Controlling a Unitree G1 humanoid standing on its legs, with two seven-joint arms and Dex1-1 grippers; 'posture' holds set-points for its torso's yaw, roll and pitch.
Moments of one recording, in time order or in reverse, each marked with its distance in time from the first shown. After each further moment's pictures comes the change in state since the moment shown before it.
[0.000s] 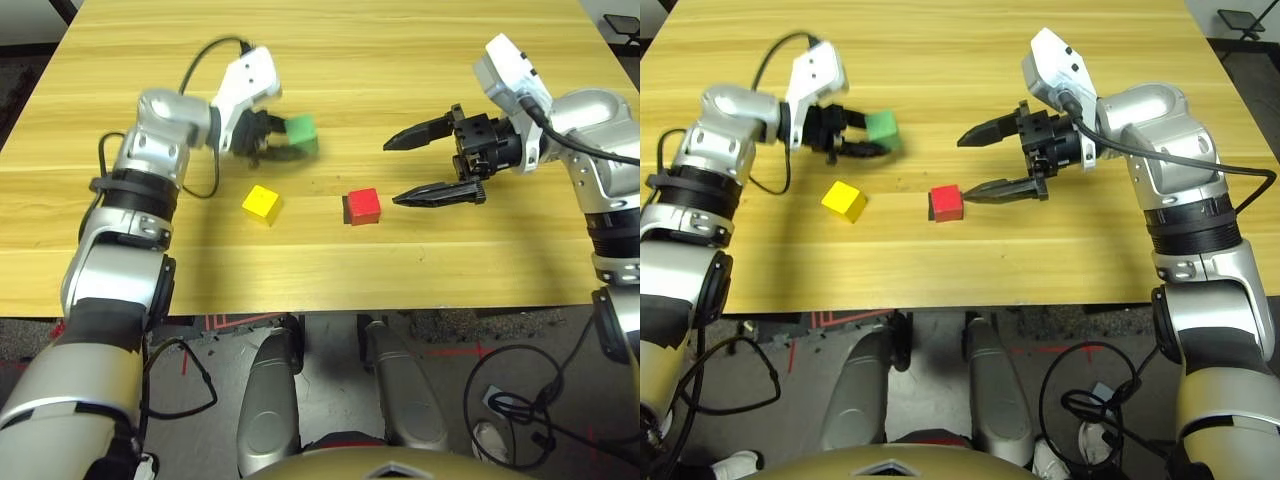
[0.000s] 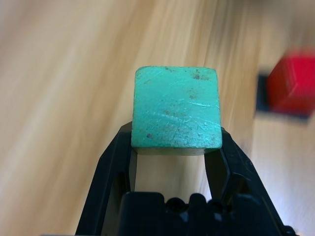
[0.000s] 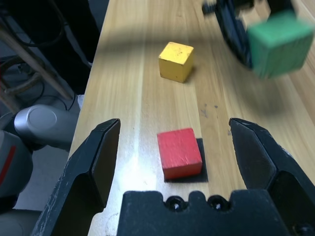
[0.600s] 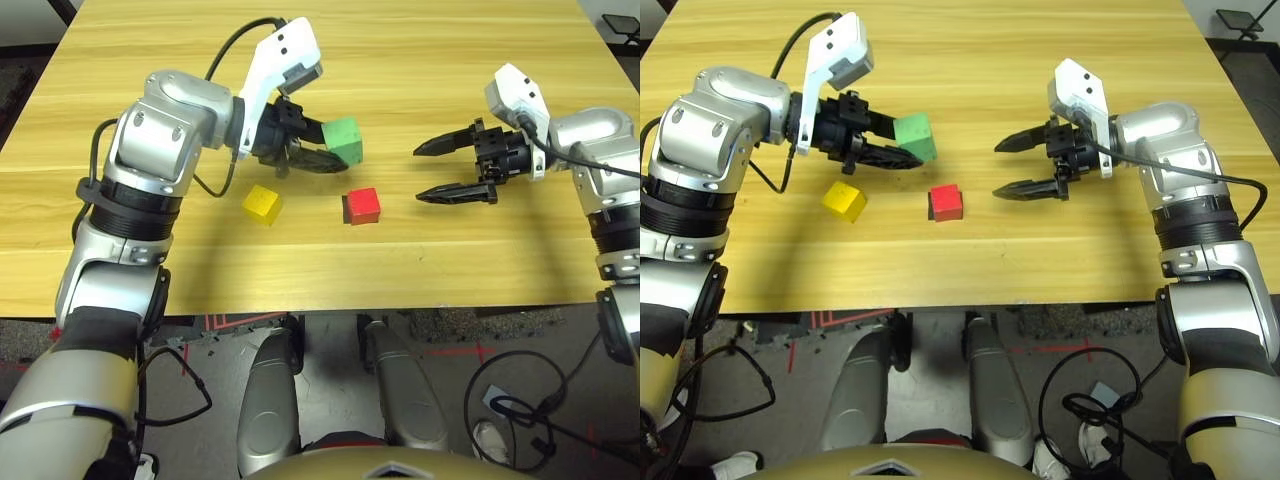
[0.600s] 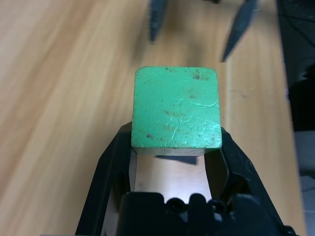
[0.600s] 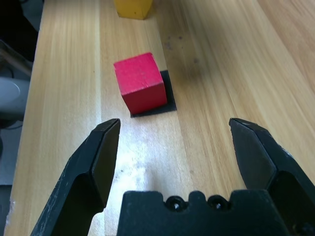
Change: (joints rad) left arm 0.074 0.024 -0.107 -0.488 -0.154 0.565 -0.009; right arm 0.003 -0.012 0.000 0.294 -0.147 -0.220 0.023
